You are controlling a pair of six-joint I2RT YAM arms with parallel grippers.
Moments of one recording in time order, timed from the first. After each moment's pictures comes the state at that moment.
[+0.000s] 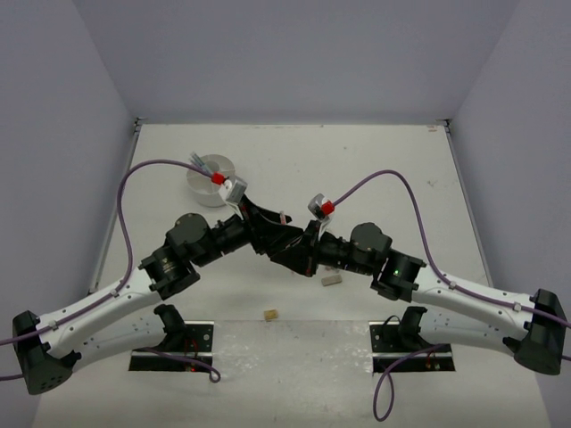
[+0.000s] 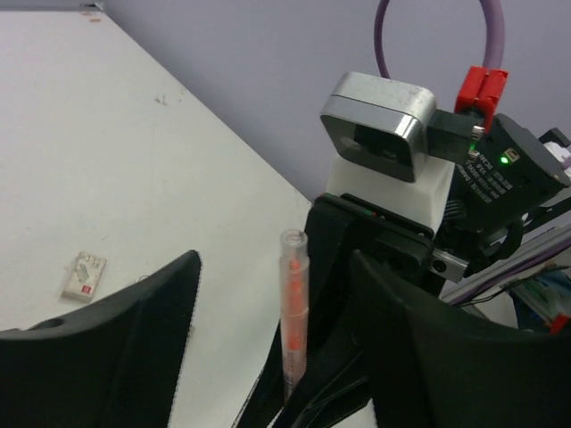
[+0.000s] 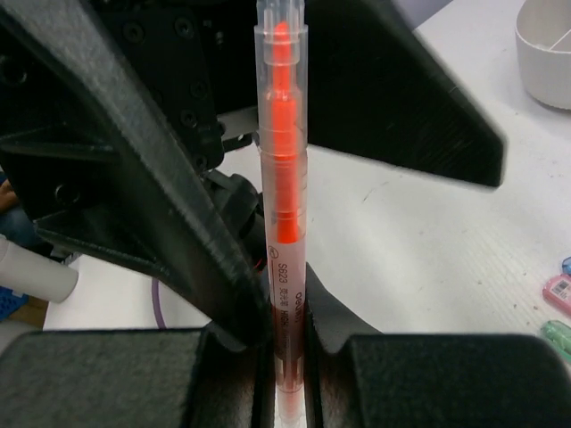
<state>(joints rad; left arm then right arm) -0.93 0.85 0.73 0.19 0.15 -0.62 1.06 0.97 0.69 0.21 -0.21 0.53</state>
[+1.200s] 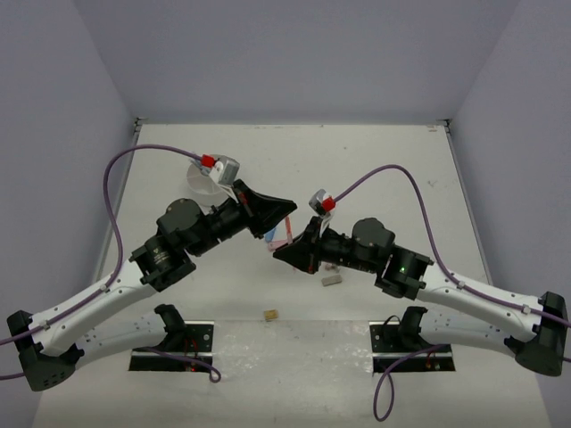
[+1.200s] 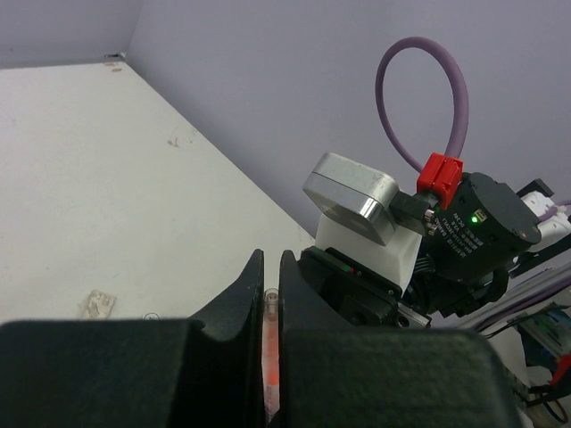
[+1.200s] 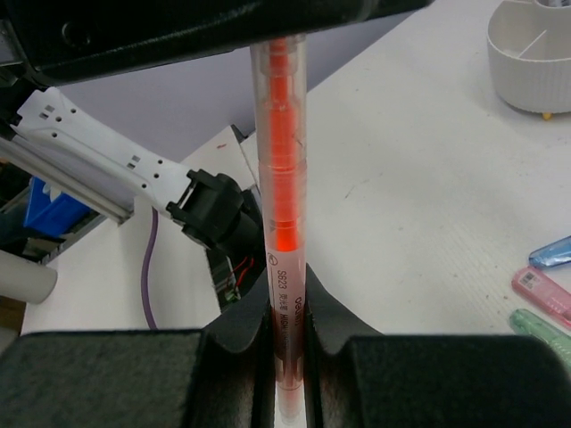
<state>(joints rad) -0.93 0.89 0.91 0.09 0.08 -0.60 1.07 0.96 0.80 0.04 -0.18 0.48</state>
